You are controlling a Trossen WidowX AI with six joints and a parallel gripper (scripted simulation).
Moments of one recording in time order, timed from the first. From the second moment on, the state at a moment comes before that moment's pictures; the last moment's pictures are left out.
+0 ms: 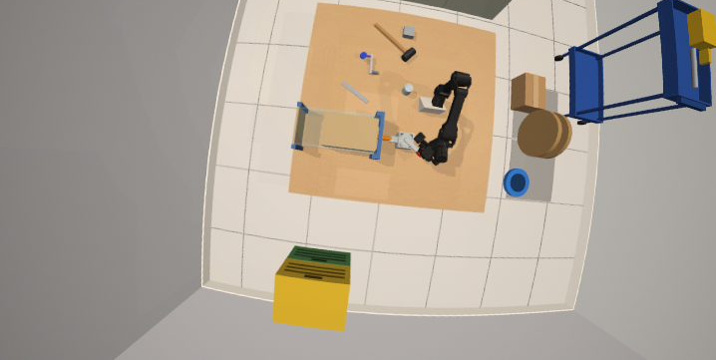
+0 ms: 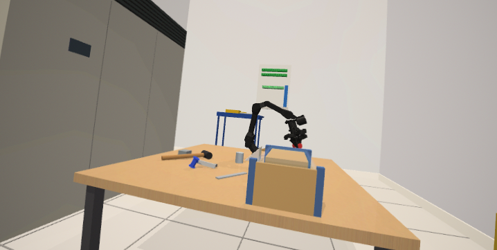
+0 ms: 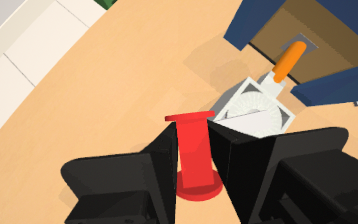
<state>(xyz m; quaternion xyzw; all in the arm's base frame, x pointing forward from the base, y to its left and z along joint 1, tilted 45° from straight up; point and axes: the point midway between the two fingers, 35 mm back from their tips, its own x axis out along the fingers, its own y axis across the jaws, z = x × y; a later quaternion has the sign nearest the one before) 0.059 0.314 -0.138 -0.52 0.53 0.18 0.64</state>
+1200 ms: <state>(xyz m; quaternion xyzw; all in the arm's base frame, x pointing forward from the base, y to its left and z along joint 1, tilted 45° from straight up) 0.046 0.288 -0.117 -0.52 0.53 0.18 0.64</state>
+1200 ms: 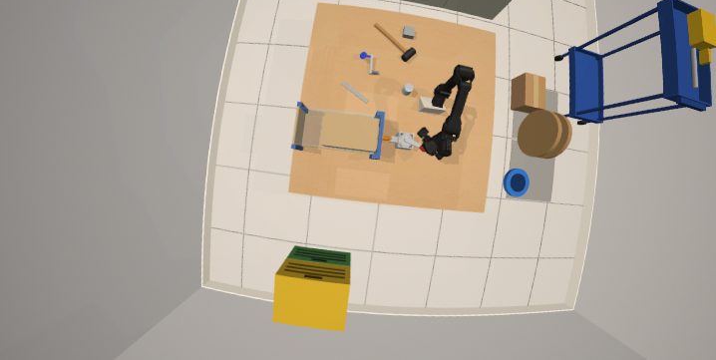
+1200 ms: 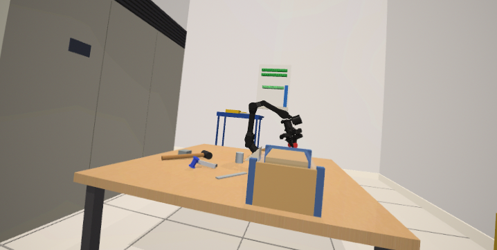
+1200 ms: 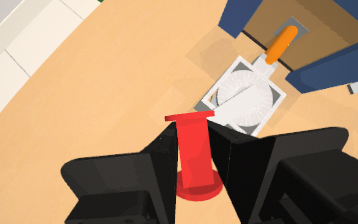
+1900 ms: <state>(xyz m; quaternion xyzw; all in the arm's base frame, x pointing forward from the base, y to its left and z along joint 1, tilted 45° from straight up) 0.045 0.270 -0.102 -0.52 0.54 0.18 0.64</state>
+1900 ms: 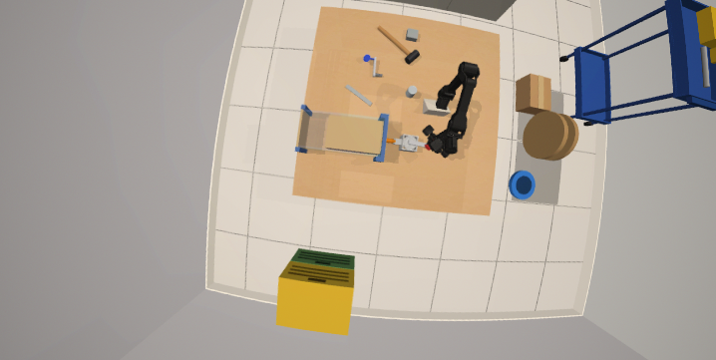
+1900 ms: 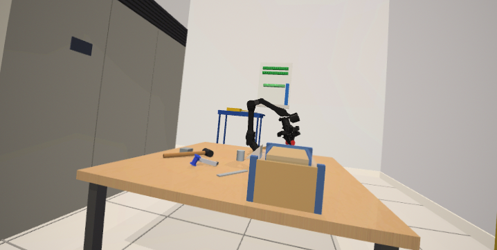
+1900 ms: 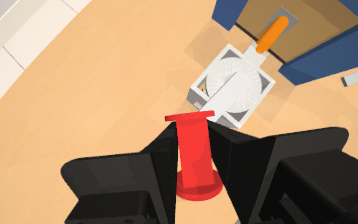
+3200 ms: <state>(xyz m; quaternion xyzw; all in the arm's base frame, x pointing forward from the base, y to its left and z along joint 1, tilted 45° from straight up) 0.049 0.253 -0.080 -0.52 0.54 0.18 0.63</state>
